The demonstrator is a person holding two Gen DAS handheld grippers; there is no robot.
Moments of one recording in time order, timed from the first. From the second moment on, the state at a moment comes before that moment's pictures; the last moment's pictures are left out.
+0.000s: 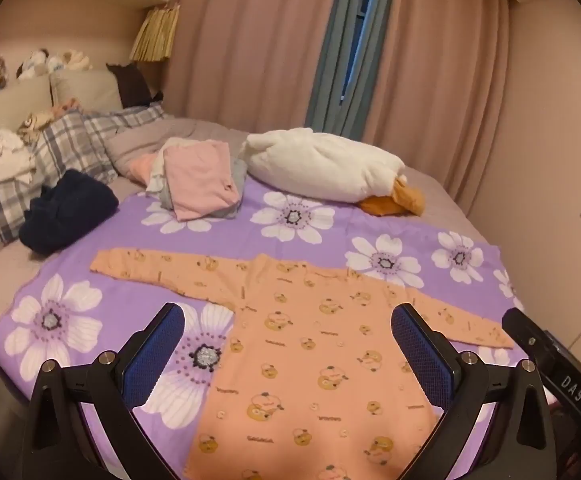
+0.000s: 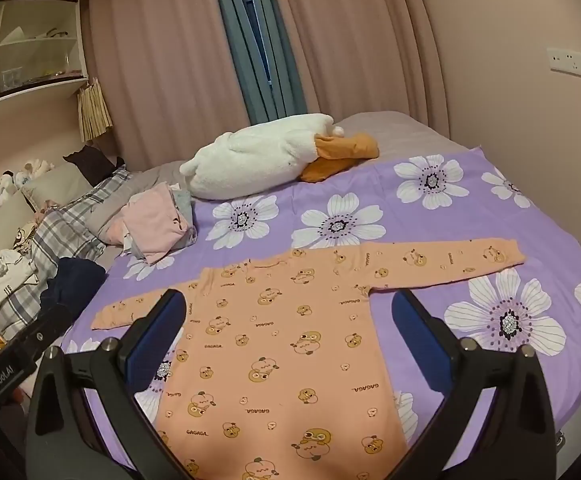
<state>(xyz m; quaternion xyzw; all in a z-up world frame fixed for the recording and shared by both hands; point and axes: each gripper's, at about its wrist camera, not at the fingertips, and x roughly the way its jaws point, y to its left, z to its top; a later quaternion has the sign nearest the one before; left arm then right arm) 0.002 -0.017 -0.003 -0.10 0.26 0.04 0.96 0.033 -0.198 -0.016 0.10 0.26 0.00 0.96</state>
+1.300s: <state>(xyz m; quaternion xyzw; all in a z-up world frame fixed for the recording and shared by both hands) 0.012 -0.027 -0.007 -0.09 0.26 0.03 0.96 0.045 -0.212 -0.019 0.13 0.27 -0.01 0.95</state>
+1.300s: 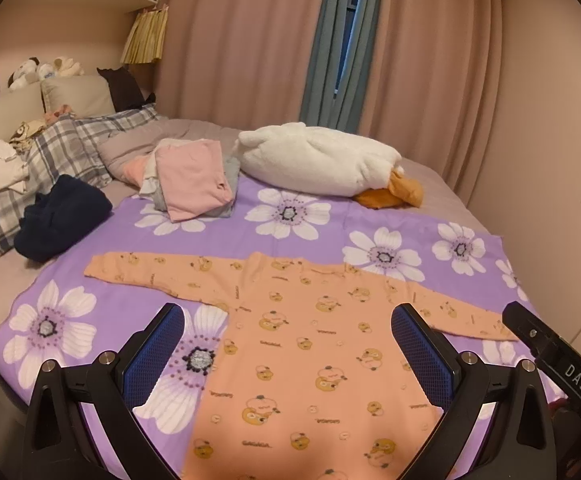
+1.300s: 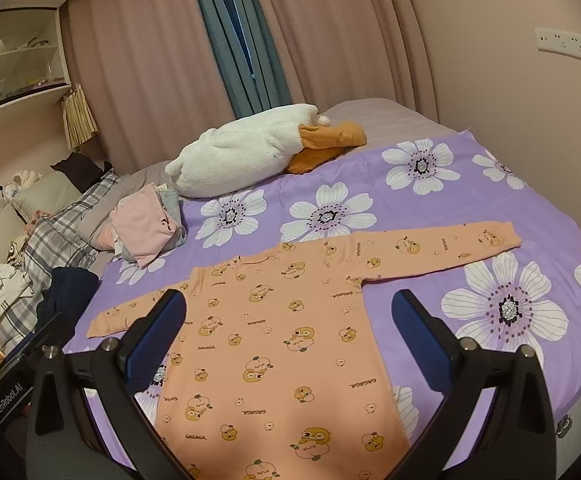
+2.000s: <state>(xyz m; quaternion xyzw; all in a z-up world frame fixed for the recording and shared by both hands) 0.014 -0.029 -0.005 -0.09 0.27 0.02 0.96 0.049 -0.210 -0.023 0.13 0.29 -0.03 0.95</state>
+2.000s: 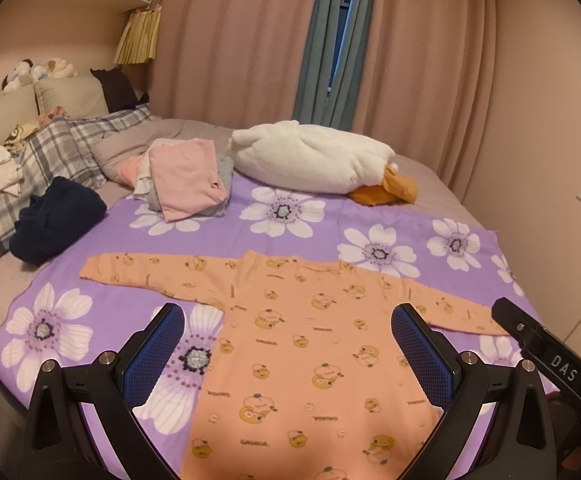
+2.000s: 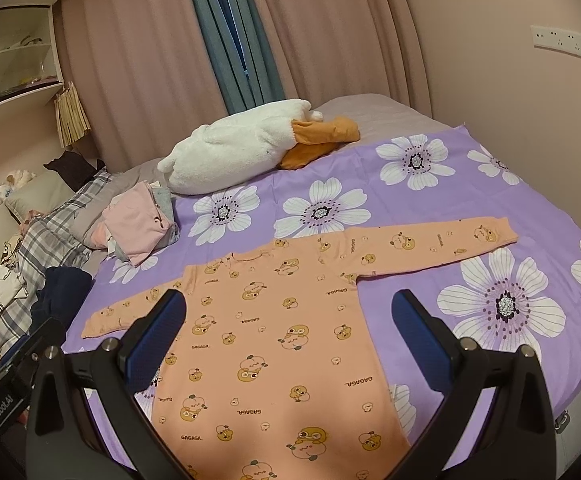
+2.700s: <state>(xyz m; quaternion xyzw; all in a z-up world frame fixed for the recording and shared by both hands) 0.014 -0.025 -0.009 -0.09 0.27 0.02 0.96 0.051 -0.210 -0.022 0.12 0.29 -0.03 0.95</state>
